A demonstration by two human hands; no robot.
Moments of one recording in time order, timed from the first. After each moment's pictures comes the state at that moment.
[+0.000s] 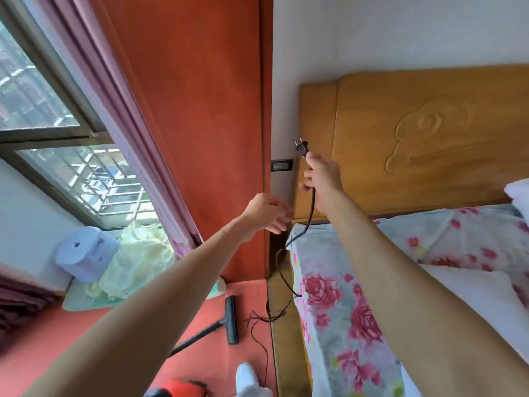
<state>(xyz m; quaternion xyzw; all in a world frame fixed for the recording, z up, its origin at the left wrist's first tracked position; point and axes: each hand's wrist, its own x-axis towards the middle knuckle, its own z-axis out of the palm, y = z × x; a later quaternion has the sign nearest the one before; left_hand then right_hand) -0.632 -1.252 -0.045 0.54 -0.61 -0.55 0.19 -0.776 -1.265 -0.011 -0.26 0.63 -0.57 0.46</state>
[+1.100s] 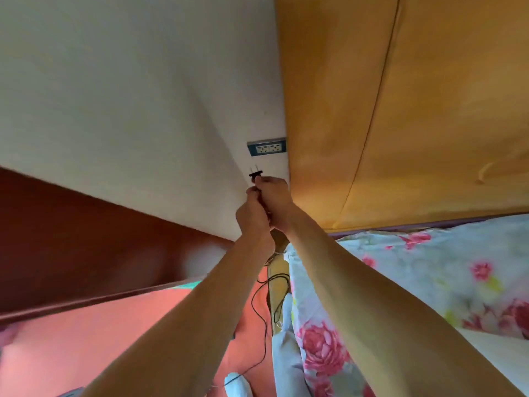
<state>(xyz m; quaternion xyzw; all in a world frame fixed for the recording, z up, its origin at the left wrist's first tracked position) -0.801 -1.552 -0.242 0.74 -0.04 -0.55 0.39 -0.837 -1.590 -0.282 -0.17 0.63 -0.36 0.67</state>
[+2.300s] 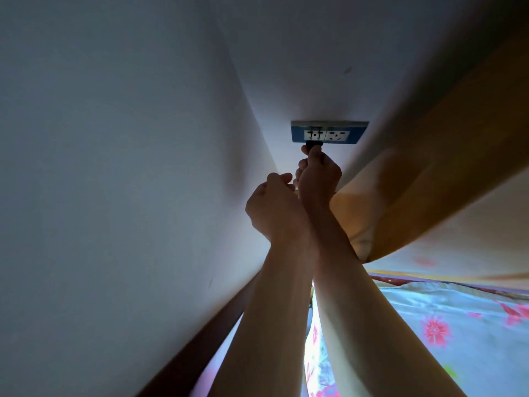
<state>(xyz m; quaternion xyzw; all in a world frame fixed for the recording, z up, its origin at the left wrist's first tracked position) -0.784 -1.651 -0.337 0.80 0.01 -0.43 0.42 -0.799 -1.697 -0.428 -0.12 0.70 -0.49 0.52</state>
